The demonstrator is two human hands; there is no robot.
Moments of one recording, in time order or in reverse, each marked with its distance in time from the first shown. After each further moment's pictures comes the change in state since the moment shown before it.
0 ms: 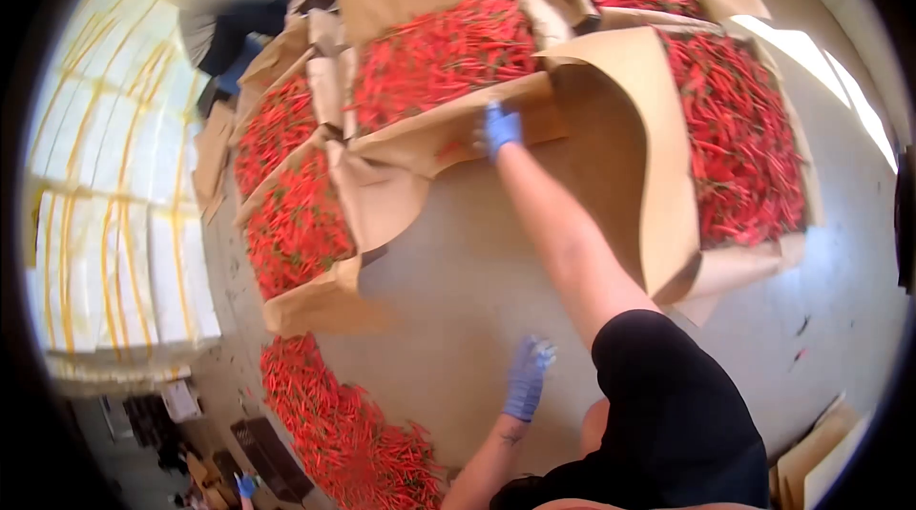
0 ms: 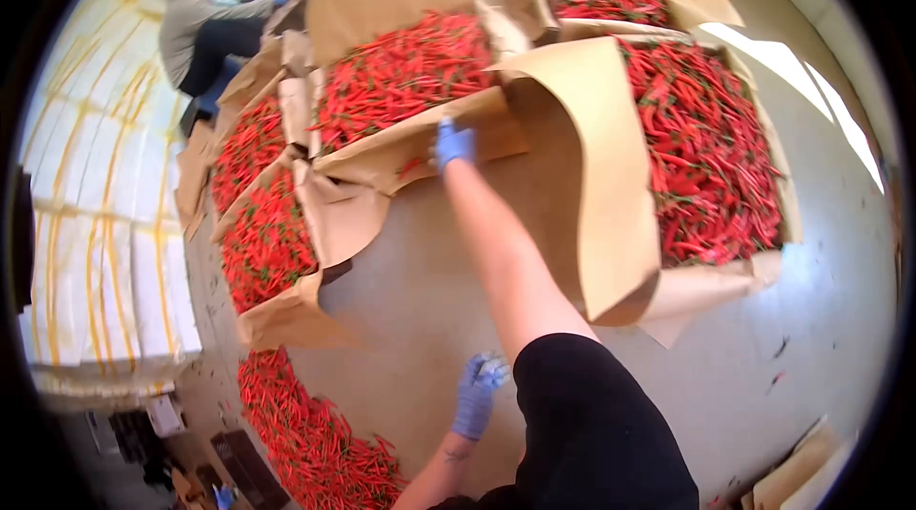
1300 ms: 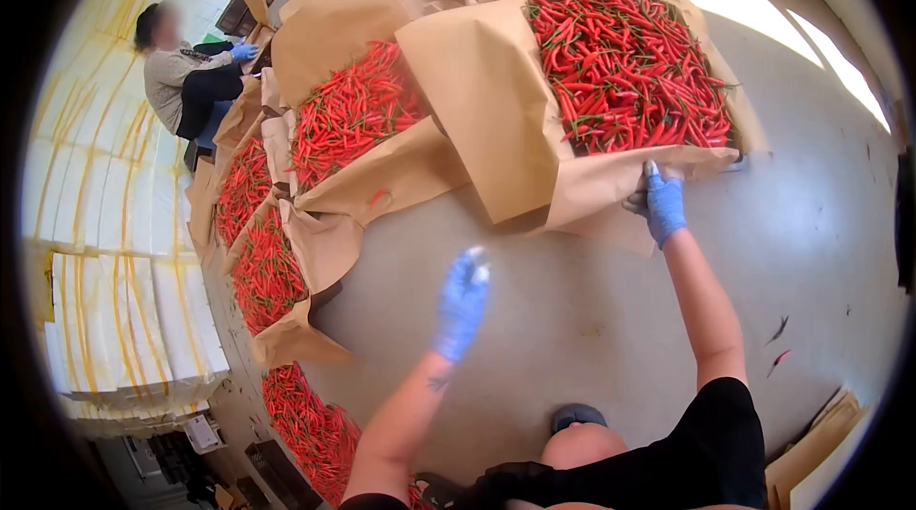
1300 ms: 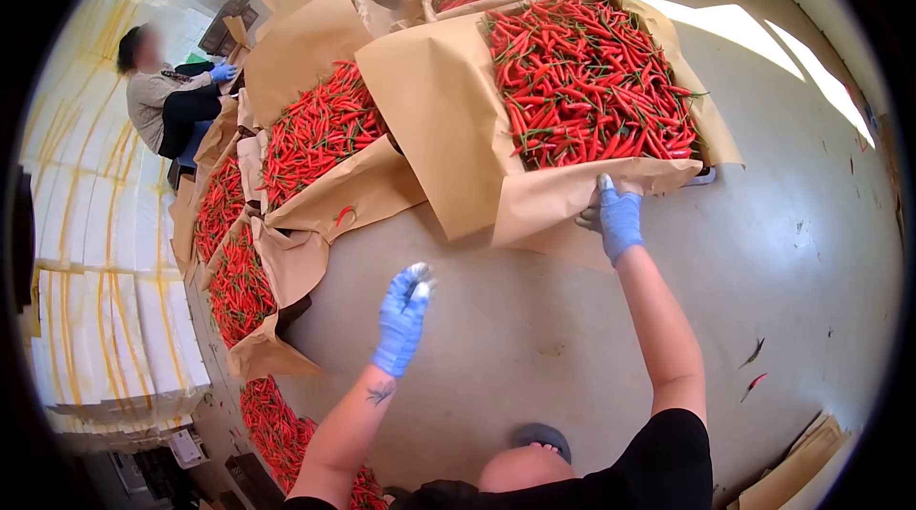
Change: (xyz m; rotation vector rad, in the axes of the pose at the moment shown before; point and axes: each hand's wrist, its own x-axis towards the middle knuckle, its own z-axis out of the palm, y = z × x) left_hand 0.093 0.086 0.137 0.553 -0.117 0.520; right_hand -0.113 -0.153 -0.401 -0.027 0.320 -0.178
